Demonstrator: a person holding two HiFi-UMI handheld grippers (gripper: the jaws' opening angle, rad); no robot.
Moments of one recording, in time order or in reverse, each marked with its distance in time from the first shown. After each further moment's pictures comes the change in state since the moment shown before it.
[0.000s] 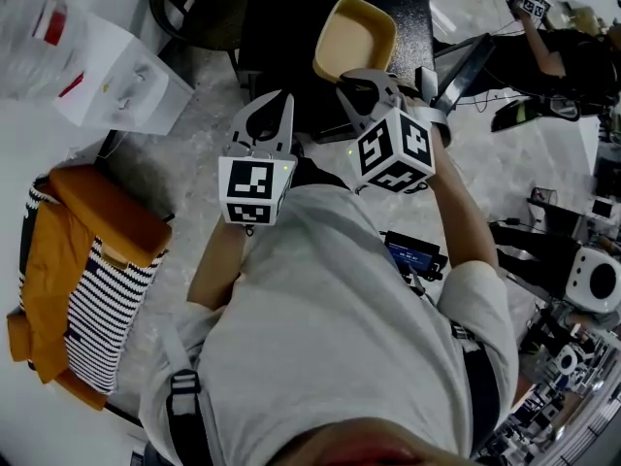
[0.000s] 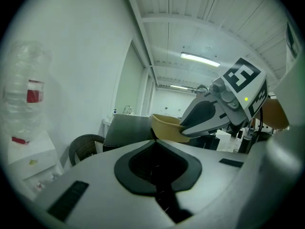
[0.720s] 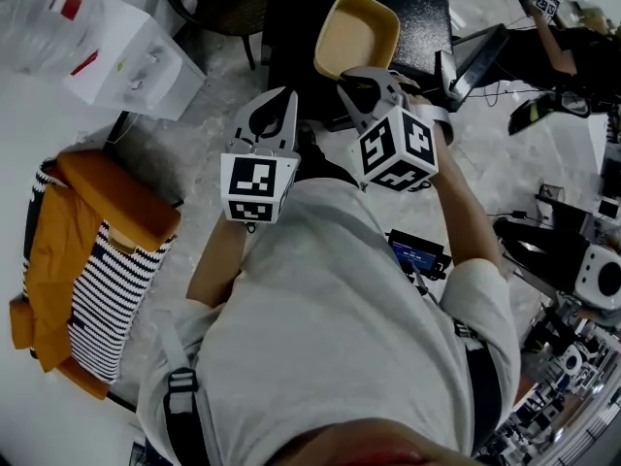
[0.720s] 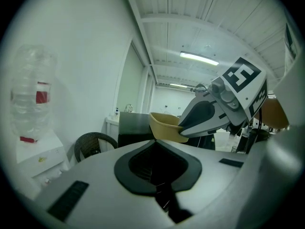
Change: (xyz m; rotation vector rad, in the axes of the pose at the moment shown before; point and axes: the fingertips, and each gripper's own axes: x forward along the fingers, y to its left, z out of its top) left arm -0.050 0.010 -0.016 0.011 0.021 -0.003; right arm -0.003 0.048 0.034 0.001 -0.023 0.027
